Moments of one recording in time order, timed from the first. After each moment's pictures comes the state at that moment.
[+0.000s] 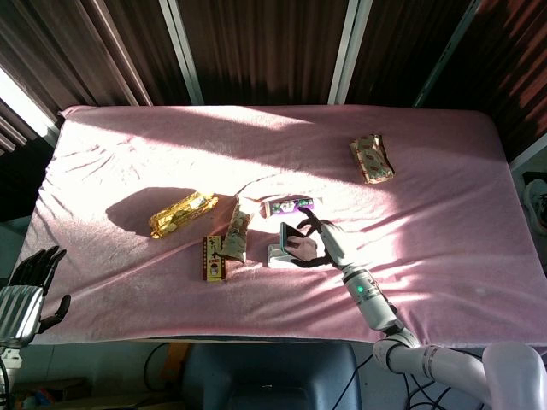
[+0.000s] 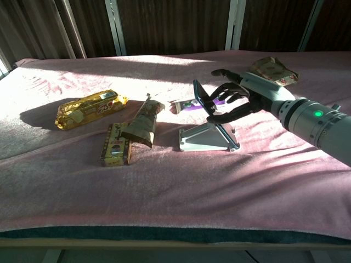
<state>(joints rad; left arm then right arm) -0.13 -1.11 -0.02 -1.57 1.54 1.46 -0.03 0.67 -1.75 0.24 -1.20 -1.28 0.96 0.32</state>
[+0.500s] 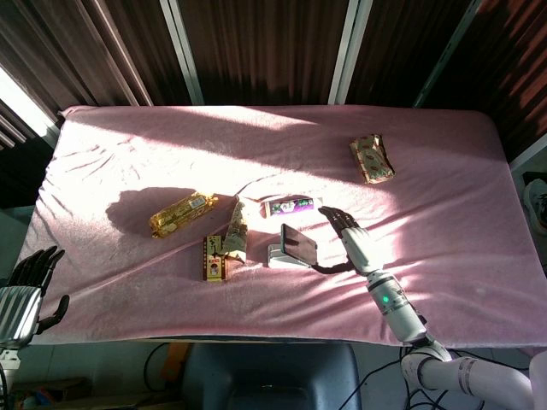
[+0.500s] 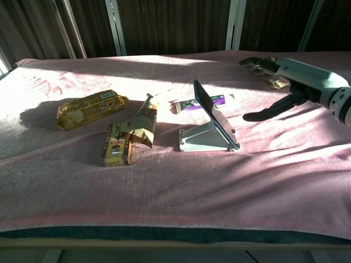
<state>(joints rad) -0.12 -1.10 -0.02 -1.57 1.55 1.47 -0.04 0.57 -1.52 0.17 -1.46 -1.31 1.07 0.13</state>
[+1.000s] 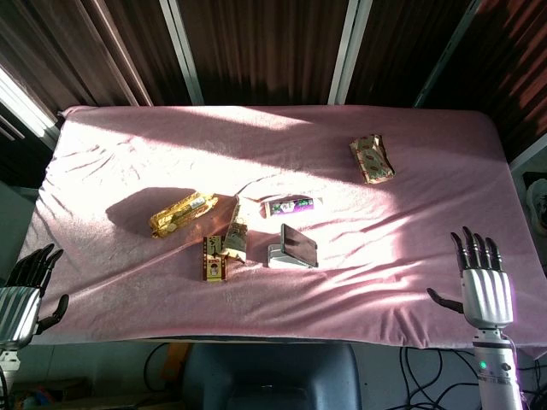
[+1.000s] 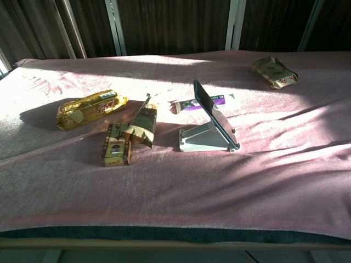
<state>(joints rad) -0.12 -1.12 -0.02 -1.56 1.56 1.50 -0.02 0.15 -1.30 0.01 -1.60 -1.36 1.64 -0.32</state>
